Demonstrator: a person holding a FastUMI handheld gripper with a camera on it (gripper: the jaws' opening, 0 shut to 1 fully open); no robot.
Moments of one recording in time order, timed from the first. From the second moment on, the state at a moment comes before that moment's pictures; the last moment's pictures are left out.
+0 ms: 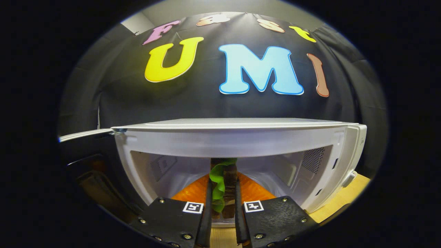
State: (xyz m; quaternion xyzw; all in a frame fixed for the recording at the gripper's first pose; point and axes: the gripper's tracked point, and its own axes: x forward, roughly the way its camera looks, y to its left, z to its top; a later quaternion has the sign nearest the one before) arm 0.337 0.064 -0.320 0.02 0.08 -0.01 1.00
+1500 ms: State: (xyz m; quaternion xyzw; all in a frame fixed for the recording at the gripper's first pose) arm 0.317 0.005 -0.324 -0.05 0.11 0.00 0.99
